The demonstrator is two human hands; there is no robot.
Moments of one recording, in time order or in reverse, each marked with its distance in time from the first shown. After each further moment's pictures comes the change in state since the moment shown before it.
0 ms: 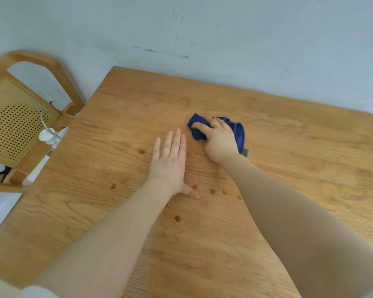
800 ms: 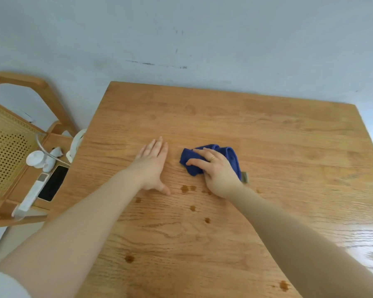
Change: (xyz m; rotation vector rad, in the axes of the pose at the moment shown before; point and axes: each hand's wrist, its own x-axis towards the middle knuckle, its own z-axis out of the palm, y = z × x) left_hand 0.014 -0.114 -0.010 -0.051 -0.196 0.235; right_hand -0.055 -0.052 0.033 0.116 -0.040 -0.063
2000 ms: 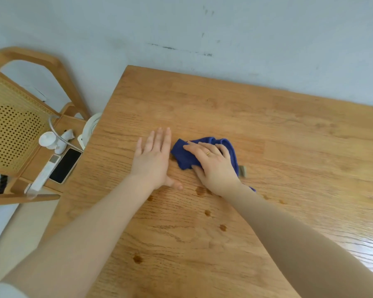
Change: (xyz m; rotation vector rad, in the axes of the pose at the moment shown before) left_hand 0.003 -0.016 0.017 -0.041 0.168 -0.210; right_hand 0.036 -0.029 0.020 -0.060 0.082 -0.105
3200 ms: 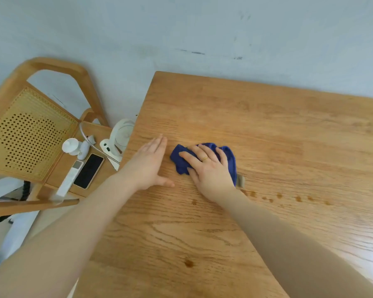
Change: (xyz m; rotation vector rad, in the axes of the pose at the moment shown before) left_hand -0.011 -0.112 -0.016 -0.135 -0.104 0.190; right_hand 0.040 -0.087 0.047 -0.098 -0.018 0.091
